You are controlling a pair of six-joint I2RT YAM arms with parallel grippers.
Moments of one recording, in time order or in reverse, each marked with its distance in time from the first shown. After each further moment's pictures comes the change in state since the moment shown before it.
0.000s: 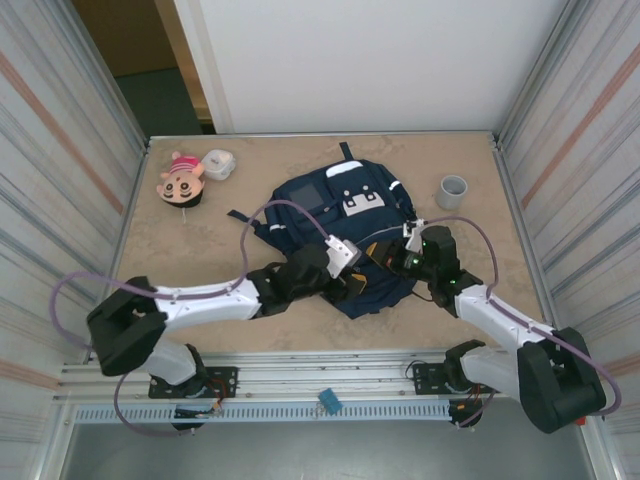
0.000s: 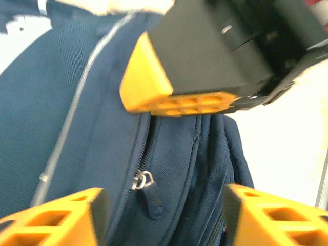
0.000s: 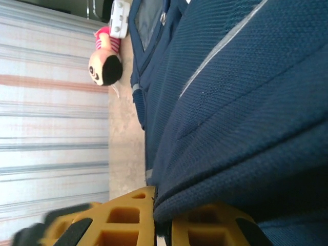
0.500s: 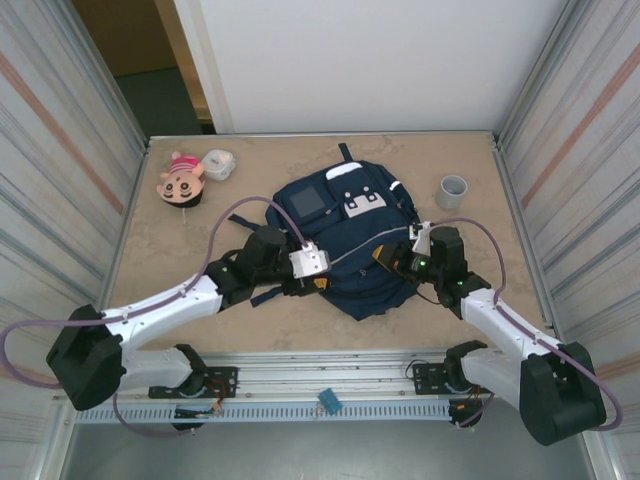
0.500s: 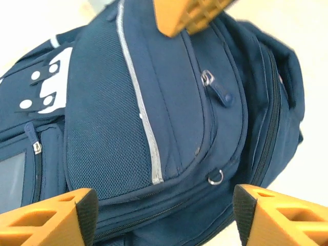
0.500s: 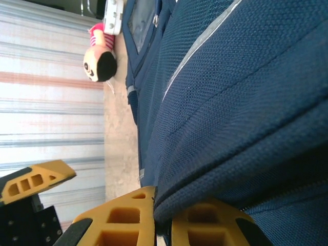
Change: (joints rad) left arm 0.238 -0.190 -0.063 -0.257 0.263 0.706; right arm -0.050 -0.056 0.000 -0.101 -0.045 -0.043
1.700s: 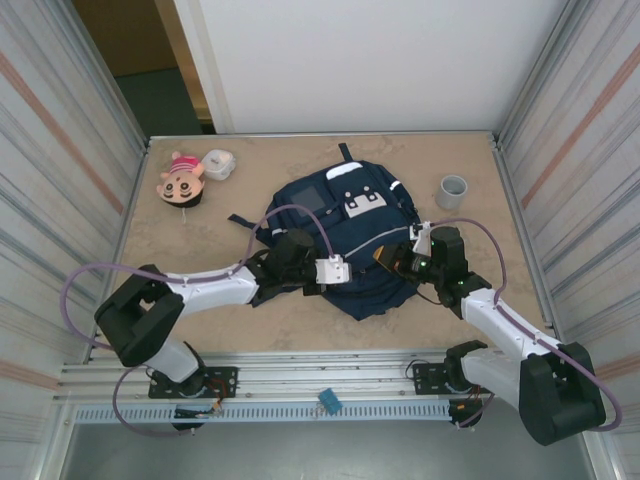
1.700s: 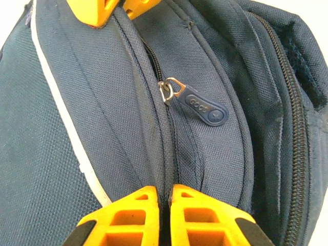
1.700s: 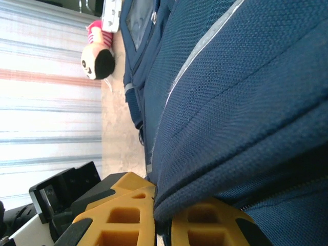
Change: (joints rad) left arm -0.050 0.289 0.029 0.236 0.024 0.092; right arm -0.006 0.002 0.000 -0.011 -0.016 -0.026
